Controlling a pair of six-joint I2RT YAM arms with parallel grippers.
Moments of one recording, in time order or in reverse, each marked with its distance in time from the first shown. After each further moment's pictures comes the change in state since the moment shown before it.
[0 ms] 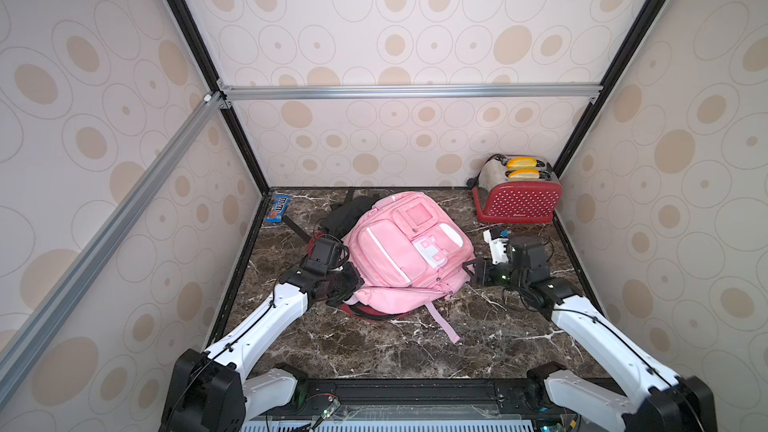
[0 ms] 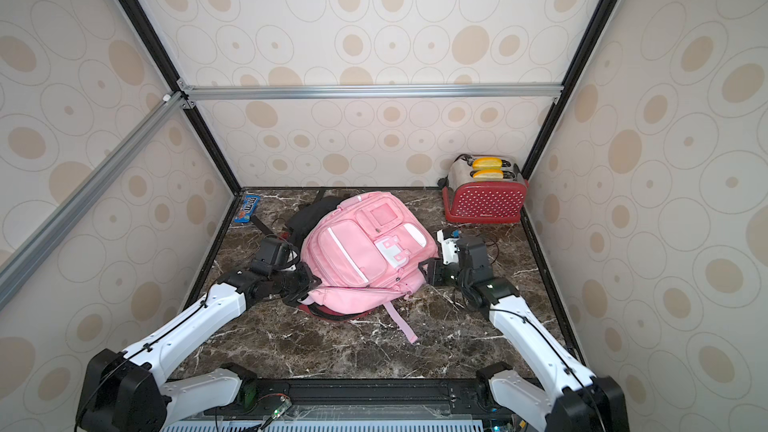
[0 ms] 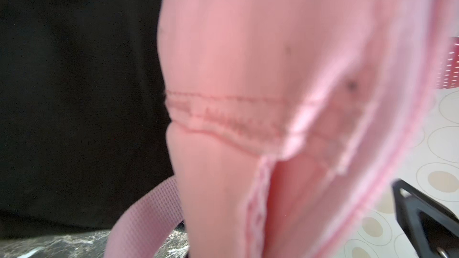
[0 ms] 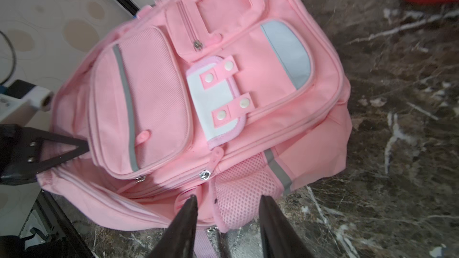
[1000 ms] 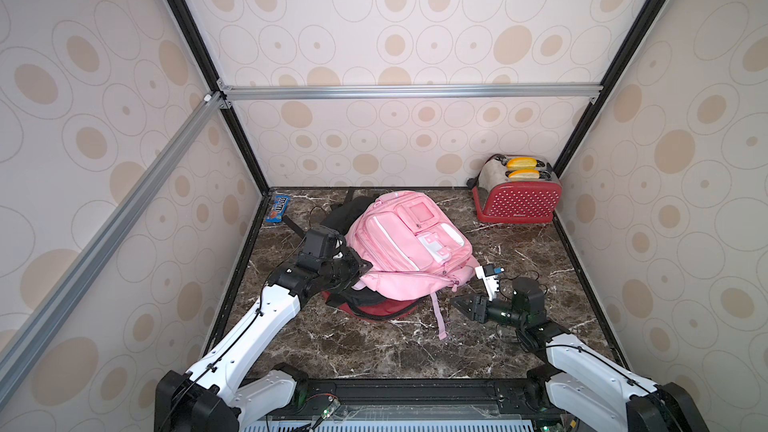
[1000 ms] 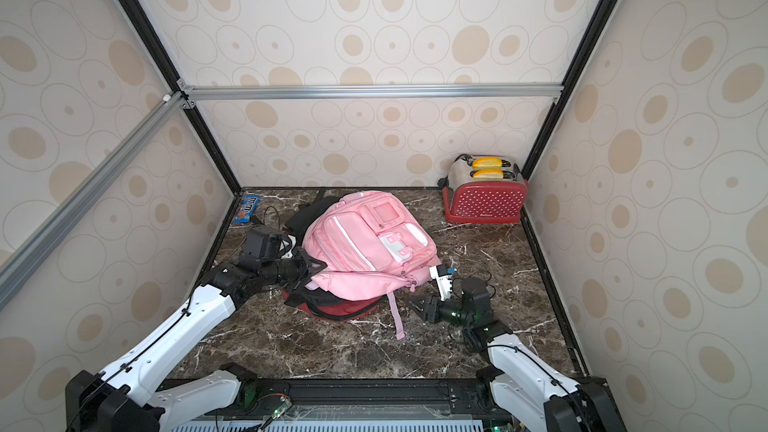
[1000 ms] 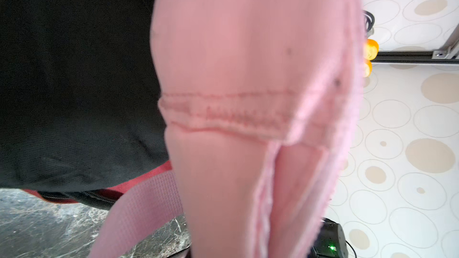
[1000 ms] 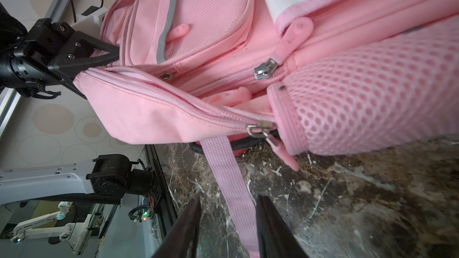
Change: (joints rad) left arm -0.004 -0.076 0.115 0.017 0.113 -0.212; right arm 0.005 -0.006 -0.506 0.631 -0.412 0.268
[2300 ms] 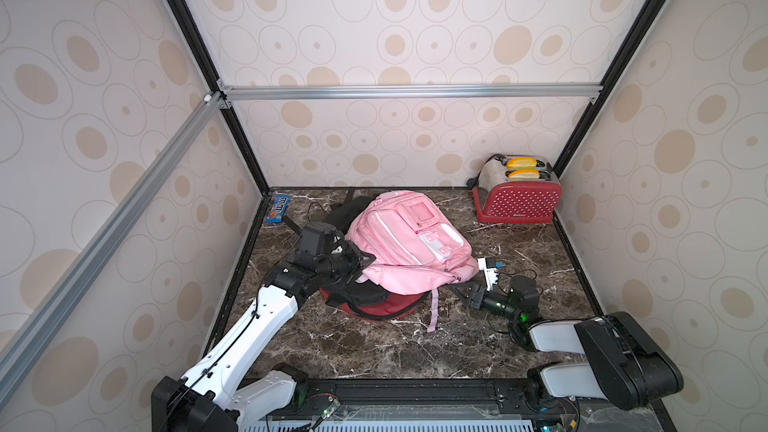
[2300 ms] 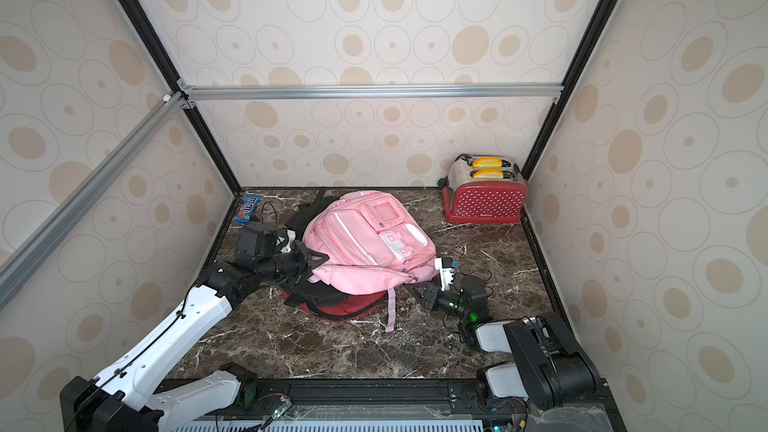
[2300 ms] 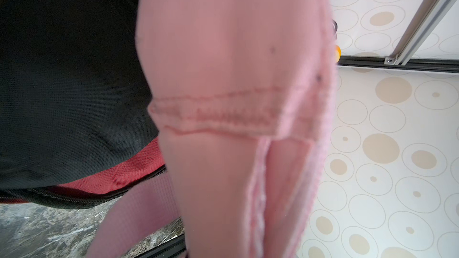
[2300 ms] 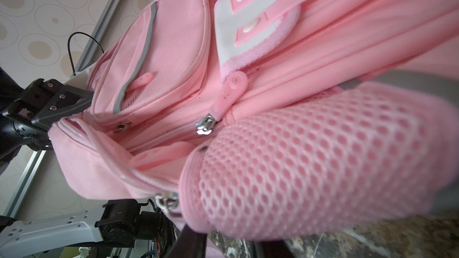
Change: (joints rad) left arm 0.000 -0.009 0.032 0.043 0.043 -0.074; right arm -0.051 0.439 -0.035 0.650 -0.011 0.222
